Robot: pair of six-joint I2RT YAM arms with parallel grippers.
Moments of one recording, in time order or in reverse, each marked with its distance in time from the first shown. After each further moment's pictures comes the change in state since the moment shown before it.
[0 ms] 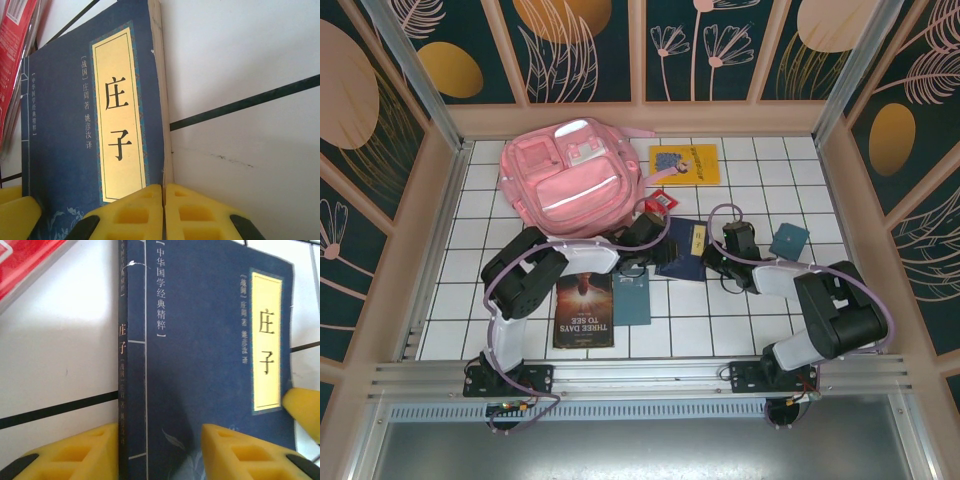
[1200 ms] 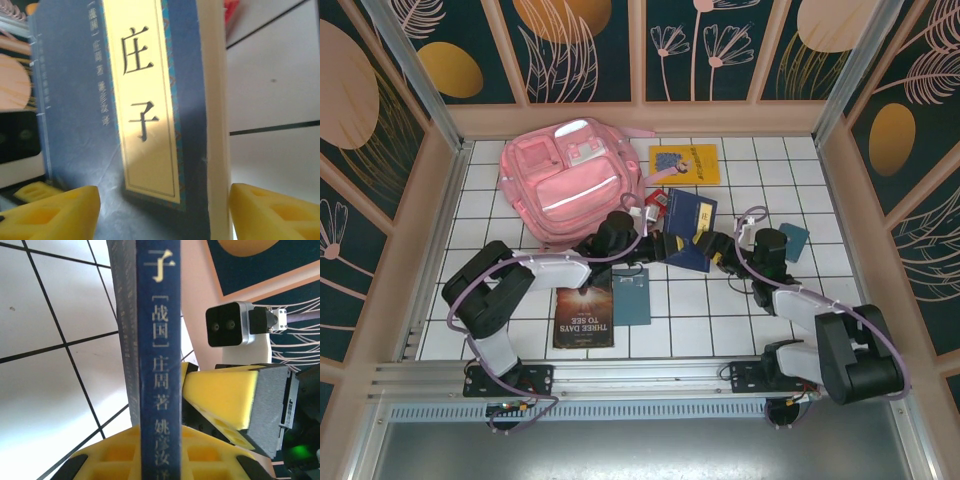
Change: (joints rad) left arm 0.037 -0.235 -0.261 0.519 0.386 -0.170; right arm -0.143 -0.266 -0.184 0.374 -0.520 0.165
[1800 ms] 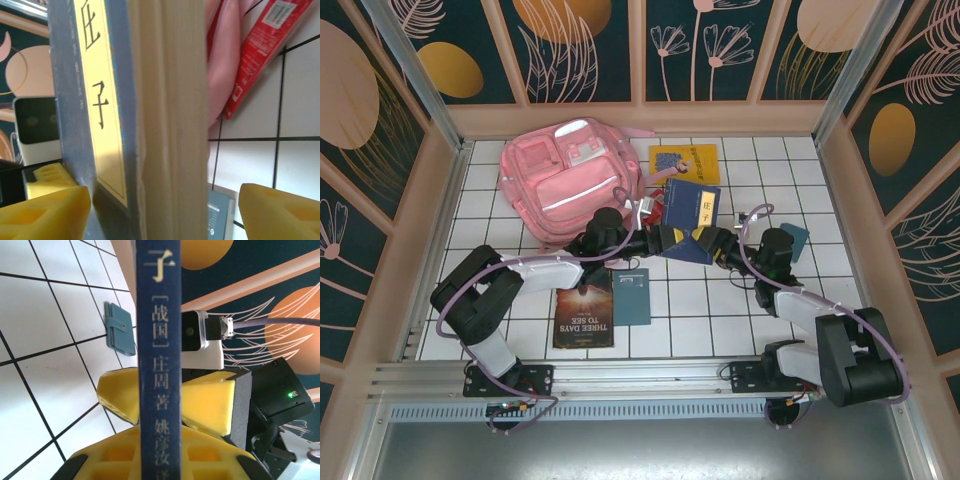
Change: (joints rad) left arm 0.023 -0.061 -0.030 0.119 0.080 -0.079; right arm -0.027 -0.003 -0.015 0.168 -0.145 0.105
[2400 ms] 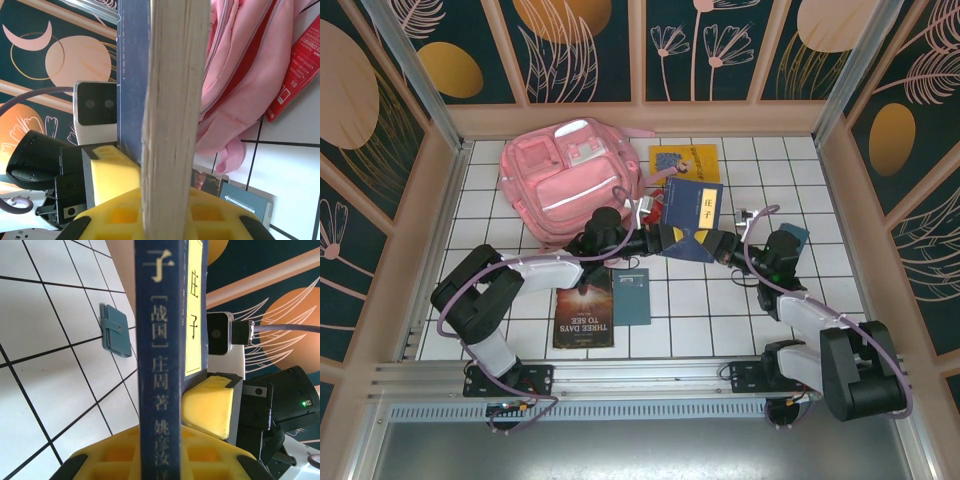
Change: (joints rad) left arm 0.010 0.004 -0.002 0.014 0.008 0.009; right arm -0.005 -0.080 -0.010 0.057 -0.064 0.049
